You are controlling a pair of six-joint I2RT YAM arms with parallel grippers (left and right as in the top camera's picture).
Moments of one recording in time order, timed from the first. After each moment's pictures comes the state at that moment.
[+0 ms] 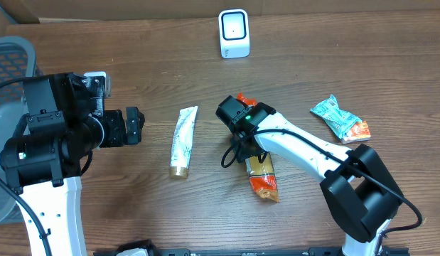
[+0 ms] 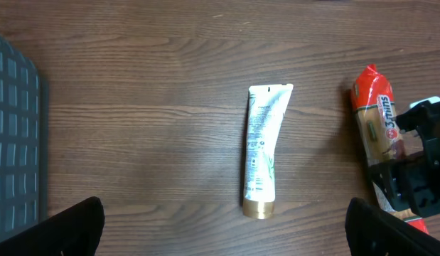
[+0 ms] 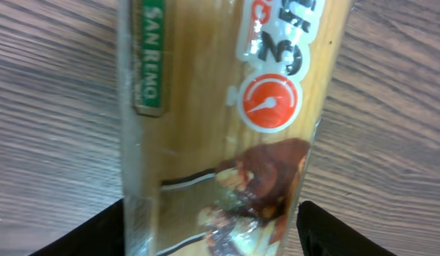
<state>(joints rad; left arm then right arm) 0.18 1.21 1.51 -1.29 0.17 0.08 0.74 1.95 1.38 -0.97 0.18 0.42</state>
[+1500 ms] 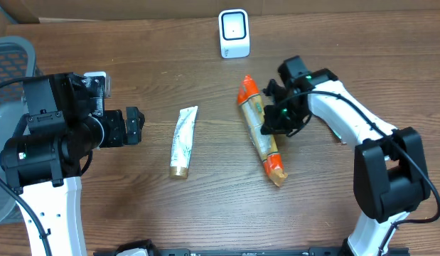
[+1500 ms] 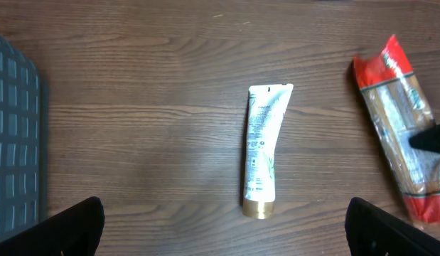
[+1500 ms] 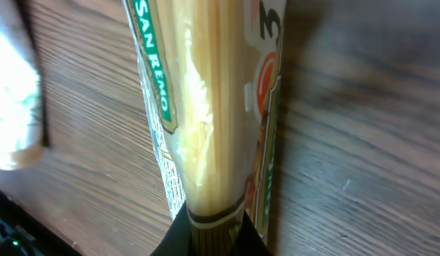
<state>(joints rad) 0.18 1.21 1.51 -1.29 0.17 0.08 0.34 1.95 1.39 -0.95 -0.46 0.13</state>
